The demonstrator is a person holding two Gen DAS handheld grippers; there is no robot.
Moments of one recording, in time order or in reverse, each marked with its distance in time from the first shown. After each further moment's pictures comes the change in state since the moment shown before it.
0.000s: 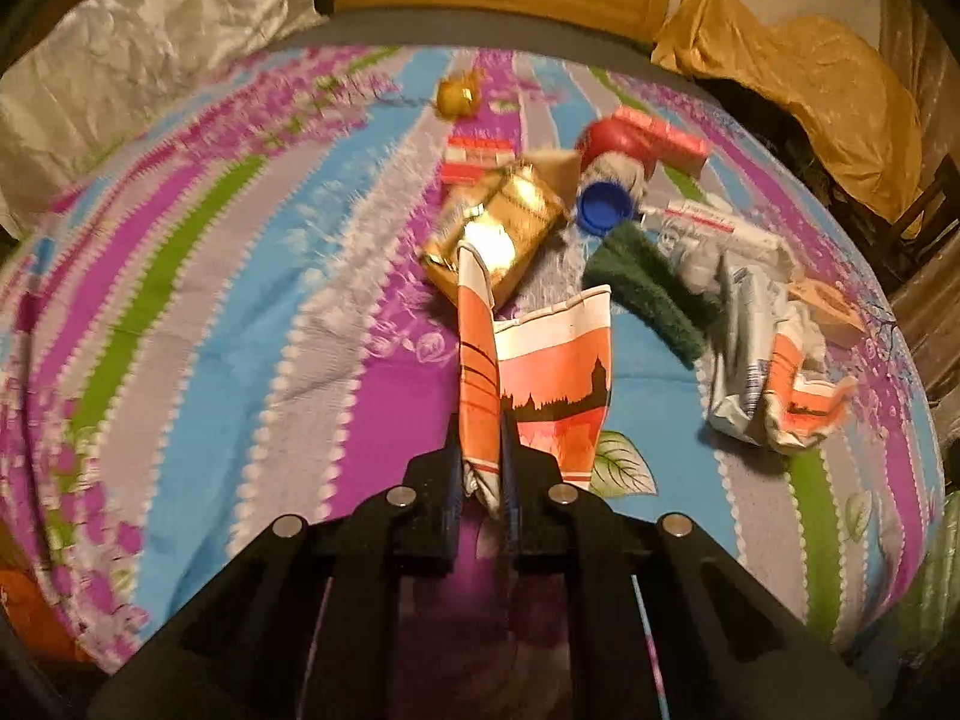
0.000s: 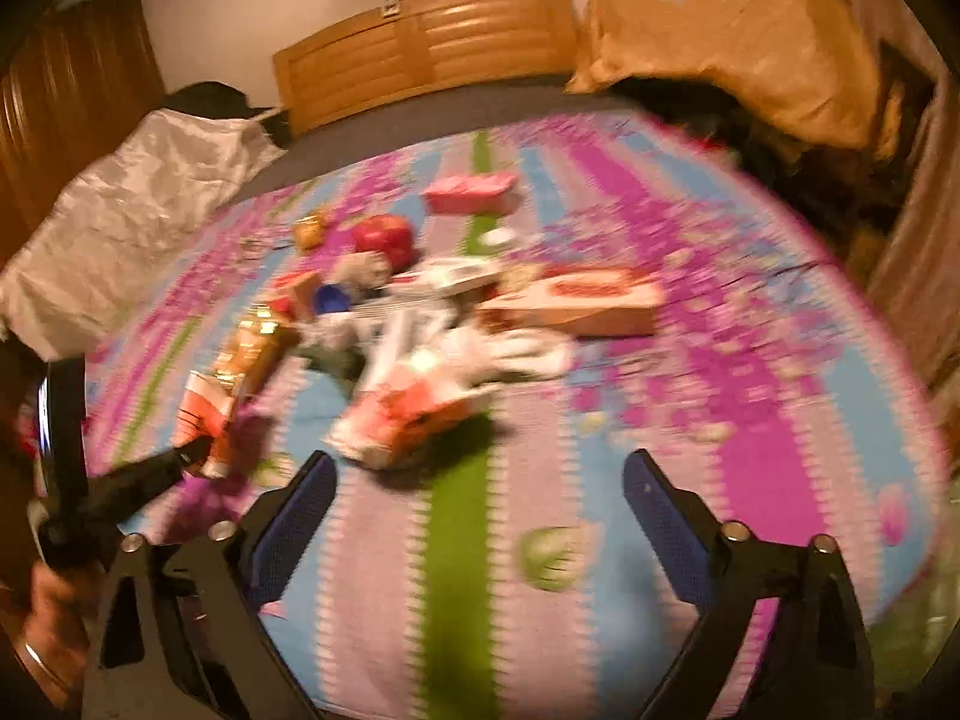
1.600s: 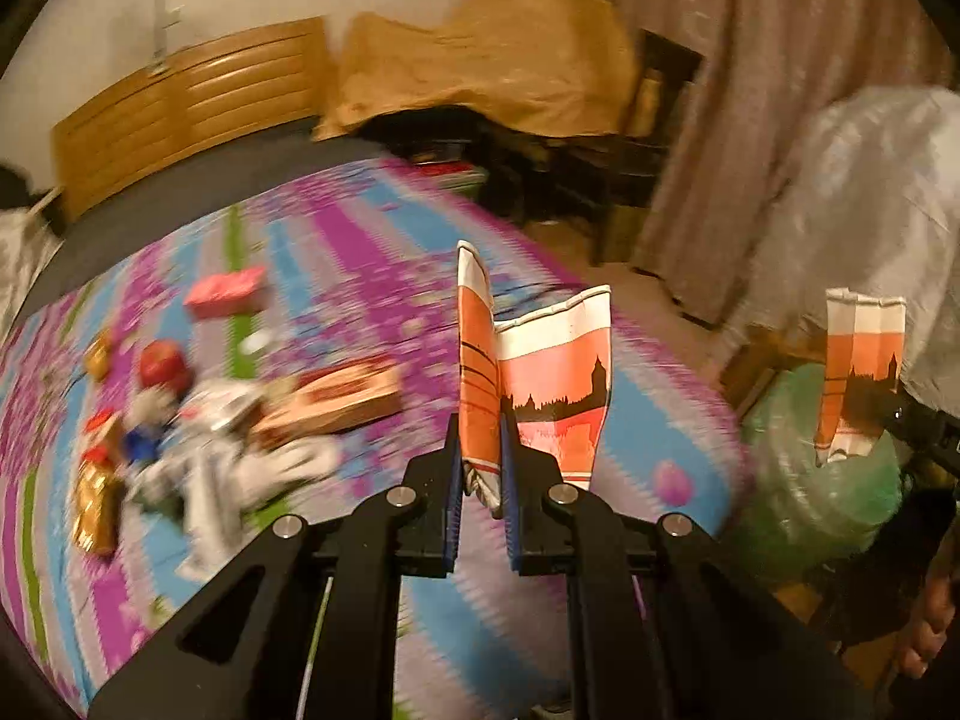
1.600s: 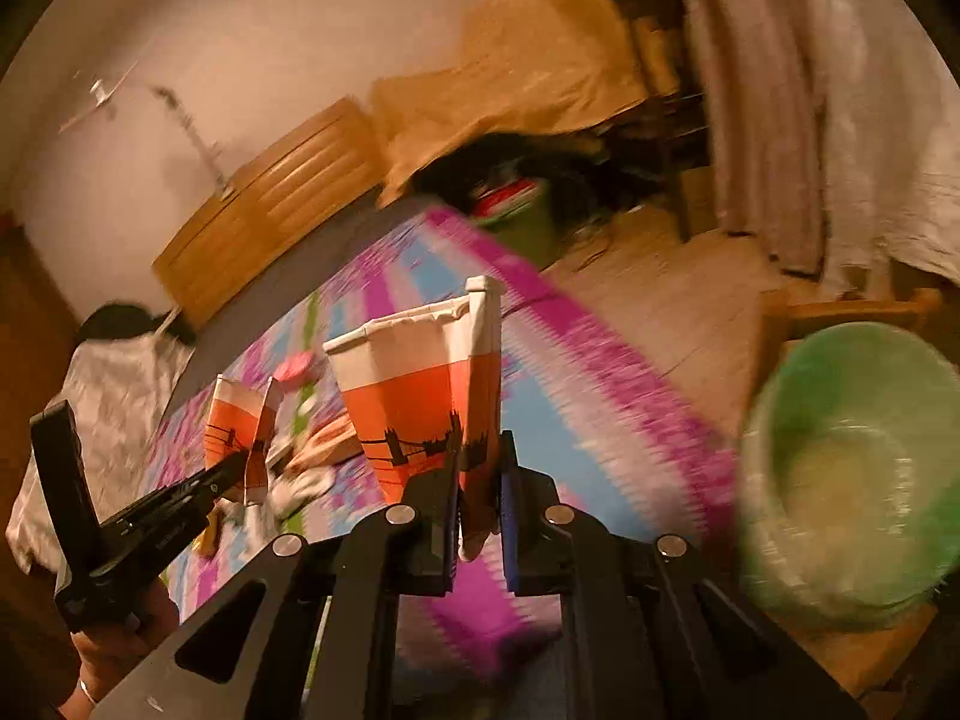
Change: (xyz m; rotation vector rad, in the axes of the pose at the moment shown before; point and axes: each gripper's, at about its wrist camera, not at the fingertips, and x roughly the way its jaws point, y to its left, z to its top) left arm -0.100 -0.336 -0.005 0.557 -0.130 -0.388; right arm -0.261 -0.270 -0.033 0.404 -0.322 -0.208
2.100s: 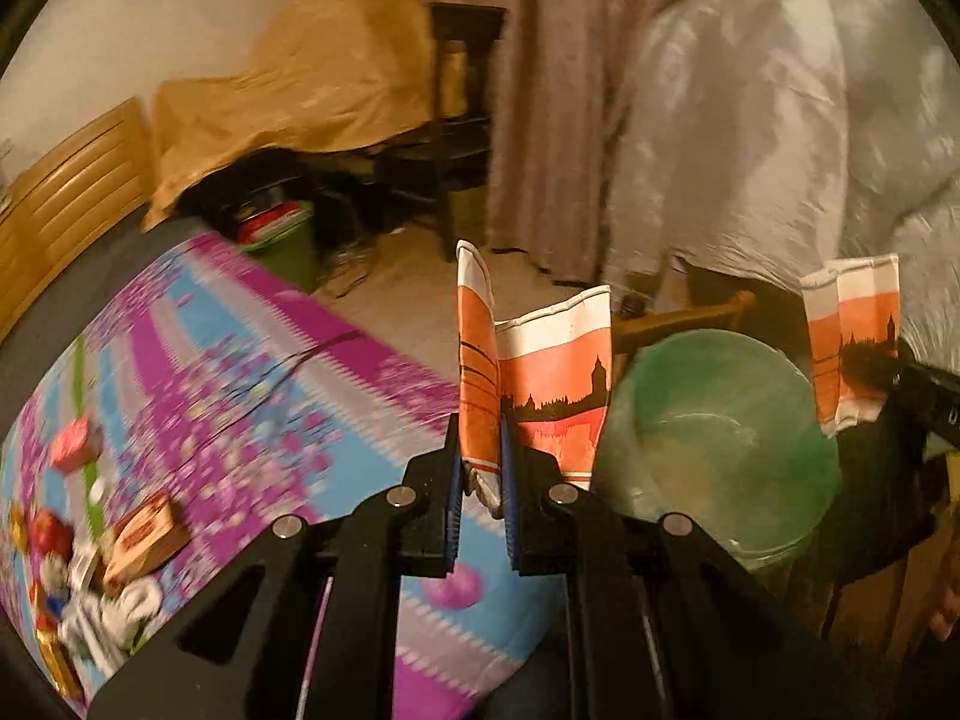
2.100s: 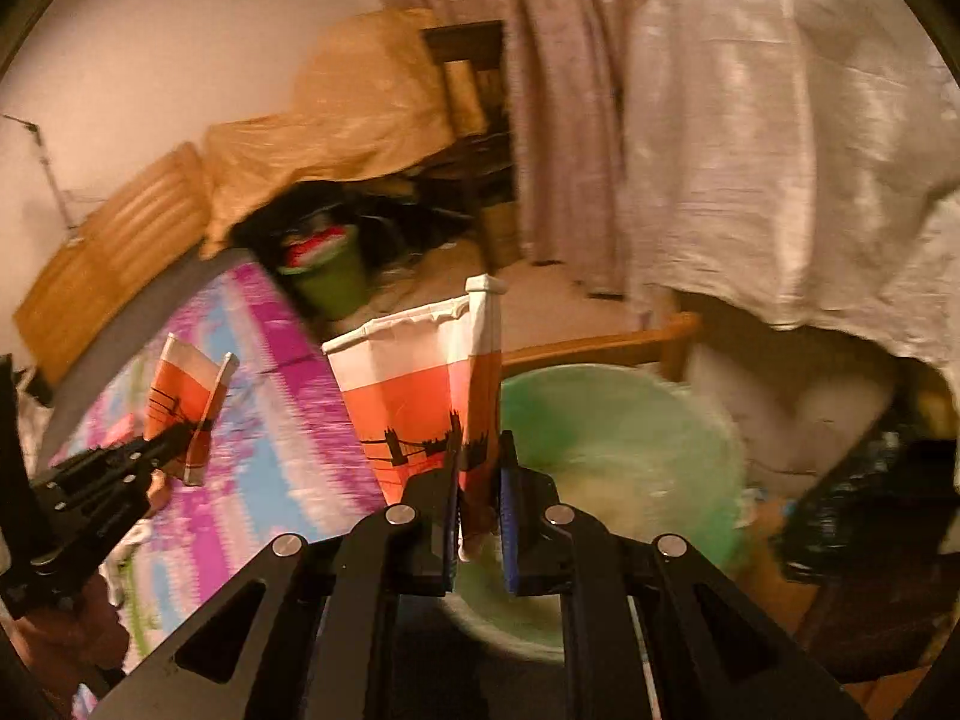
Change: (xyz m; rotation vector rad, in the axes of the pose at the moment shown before) left arm 0.057 -0.189 0.032 0.321 0.012 -0.213; right arm -0.067 -0.168 0.032 0.056 -0.052 -0.430
